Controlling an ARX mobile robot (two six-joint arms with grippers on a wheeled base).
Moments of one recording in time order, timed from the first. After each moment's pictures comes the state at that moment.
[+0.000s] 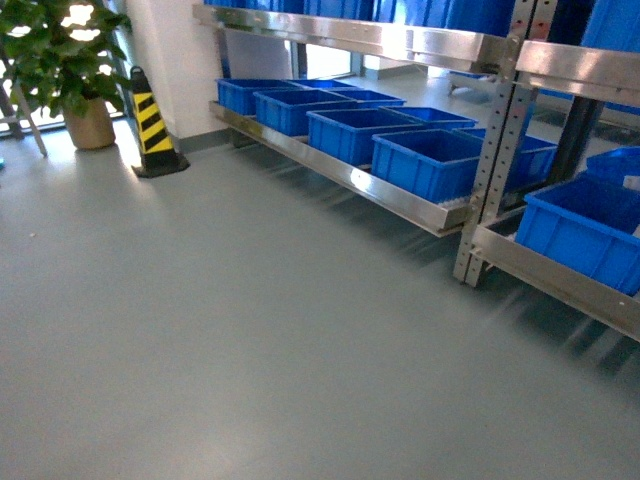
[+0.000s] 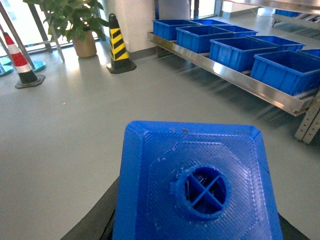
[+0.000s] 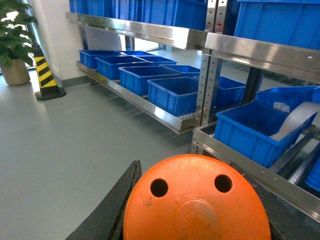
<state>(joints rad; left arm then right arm) 0.18 1.09 0.33 0.61 0.04 0.08 0.00 1.22 0.14 1.08 0.00 -0.01</state>
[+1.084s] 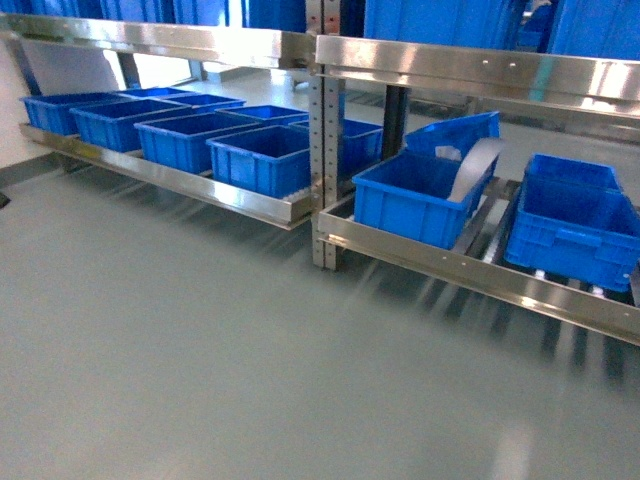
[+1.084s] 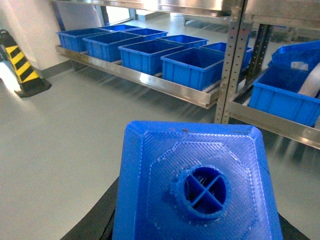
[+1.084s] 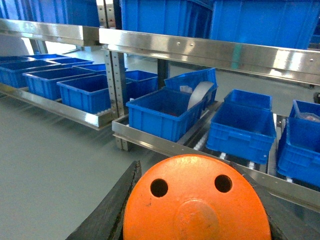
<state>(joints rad) 0.18 1.09 0.33 0.61 0.04 0.08 0.00 1.22 0.14 1.08 0.00 -0.01</state>
